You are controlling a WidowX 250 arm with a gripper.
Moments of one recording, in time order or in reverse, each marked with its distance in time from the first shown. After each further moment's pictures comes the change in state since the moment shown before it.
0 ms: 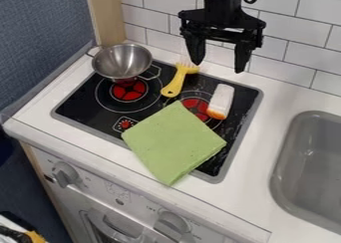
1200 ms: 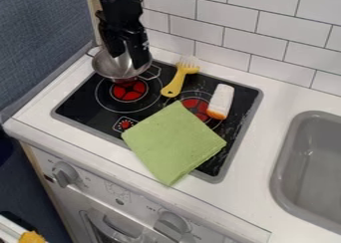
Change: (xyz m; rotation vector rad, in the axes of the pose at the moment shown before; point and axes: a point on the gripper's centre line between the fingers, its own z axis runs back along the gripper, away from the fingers) arm -0.002 0.150 -0.032 -0.063 0.047 -0.383
